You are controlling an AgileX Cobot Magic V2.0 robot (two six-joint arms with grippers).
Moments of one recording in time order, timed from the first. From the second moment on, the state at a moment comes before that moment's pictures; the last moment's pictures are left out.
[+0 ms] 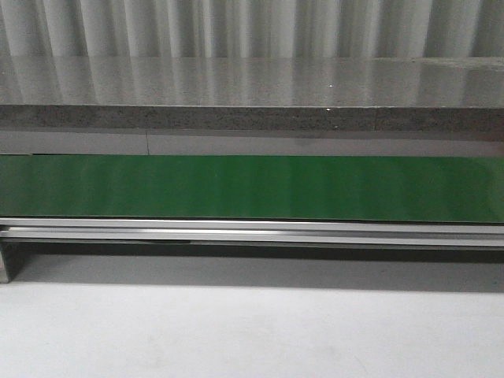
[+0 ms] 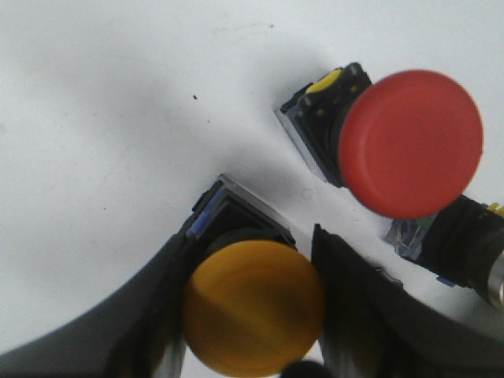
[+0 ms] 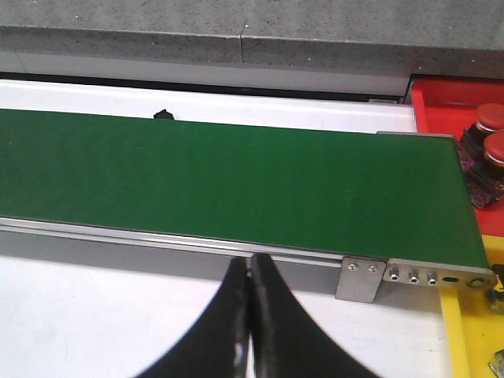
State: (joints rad) left arm 0.45 2.04 -1.56 -0.14 0.99 -0.10; right arm -0.01 0.24 -0.48 0.12 0.69 -0.05
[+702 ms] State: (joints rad) left arm 0.40 1.51 -1.28 -0.22 0.92 0.07; right arm -0.01 0.24 -0.48 0.12 0.69 -0.05
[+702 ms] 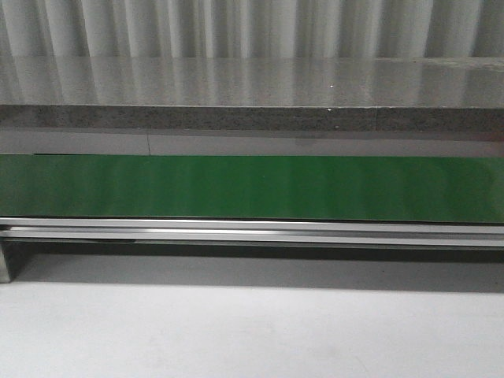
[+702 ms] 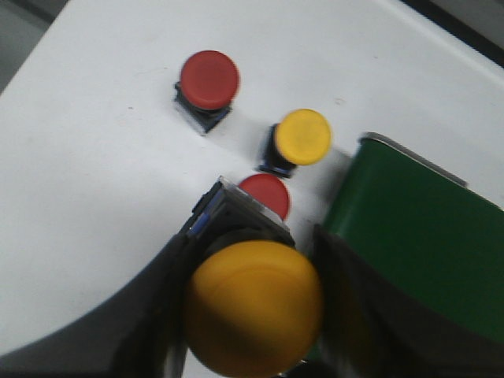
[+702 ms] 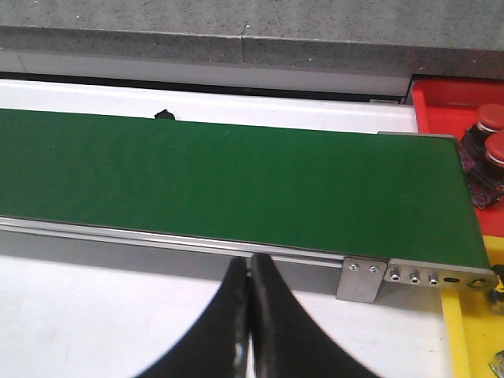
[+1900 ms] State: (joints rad) left arm 0.08 1.67 -1.30 -0.34 0.91 0.10; right arm -0.01 0.24 -0.48 0.12 0.69 -0.05
